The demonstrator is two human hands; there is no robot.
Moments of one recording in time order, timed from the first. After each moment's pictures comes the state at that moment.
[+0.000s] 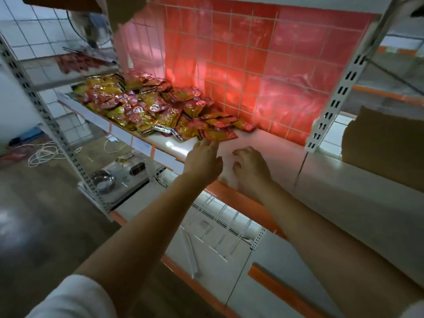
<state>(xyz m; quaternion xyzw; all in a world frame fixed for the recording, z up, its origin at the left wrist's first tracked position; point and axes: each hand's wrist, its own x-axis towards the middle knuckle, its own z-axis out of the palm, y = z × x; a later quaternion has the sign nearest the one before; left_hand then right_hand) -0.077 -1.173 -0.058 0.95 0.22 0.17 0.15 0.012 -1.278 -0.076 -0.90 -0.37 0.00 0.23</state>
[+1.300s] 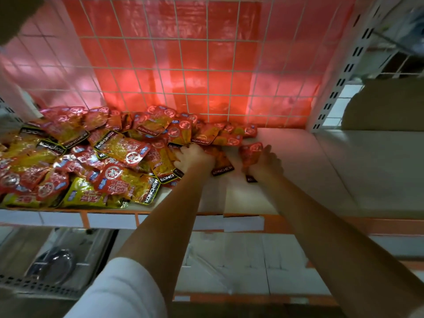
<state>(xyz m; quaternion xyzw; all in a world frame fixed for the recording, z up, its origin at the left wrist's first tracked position) 0.055 -0.994 -0.080 0.91 0.27 -0.01 0.30 0.058 -1.144 -0.086 -0.96 0.15 0.07 0.25</state>
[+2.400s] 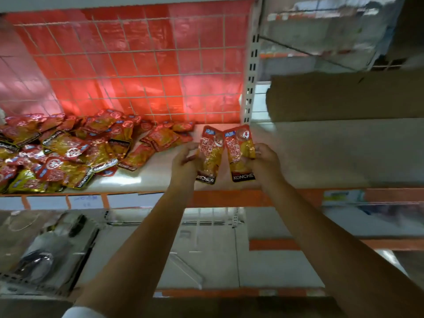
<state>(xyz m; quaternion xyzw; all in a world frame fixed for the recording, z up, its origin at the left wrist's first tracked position) -0.048 -1.175 -0.064 0.63 0.08 0.12 0.76 -0.027 -1.338 -0.057 -0.75 0.06 -0.03 0.66</state>
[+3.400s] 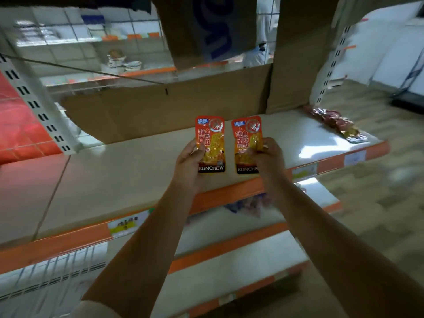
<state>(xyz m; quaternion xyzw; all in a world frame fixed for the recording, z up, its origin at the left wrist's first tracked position) 0.011 -1.639 -0.071 0.52 -0.02 -0.08 0.85 -0.028 -1.793 -0.061 -0.73 0.16 -0.22 0.62</state>
